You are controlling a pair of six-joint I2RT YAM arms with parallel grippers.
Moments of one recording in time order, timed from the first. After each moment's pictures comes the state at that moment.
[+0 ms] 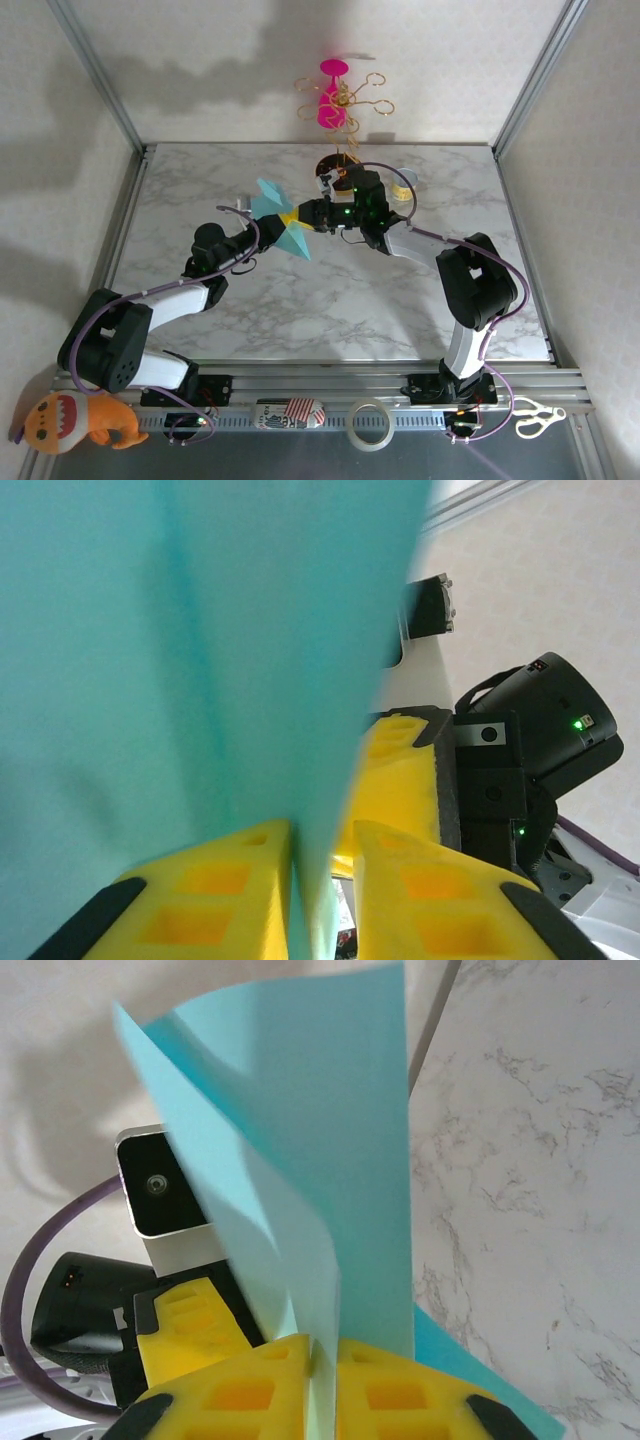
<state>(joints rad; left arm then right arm) -0.35 1.38 0.49 0.89 0.53 -1.10 0.58 1.81 1.13 0.45 -0.95 1.03</state>
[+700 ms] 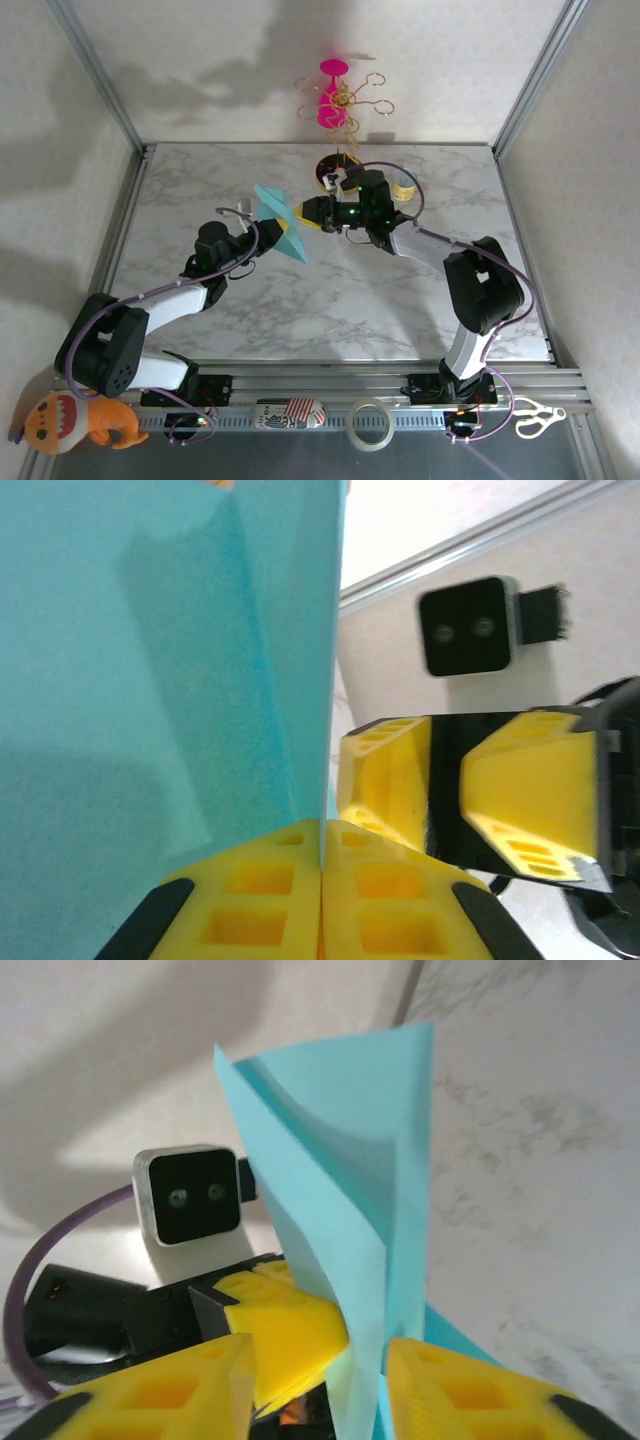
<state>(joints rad) -0.35 1.35 0.51 0.67 0.44 -1.01 0.55 1.75 1.11 0.31 -0.84 0.92</state>
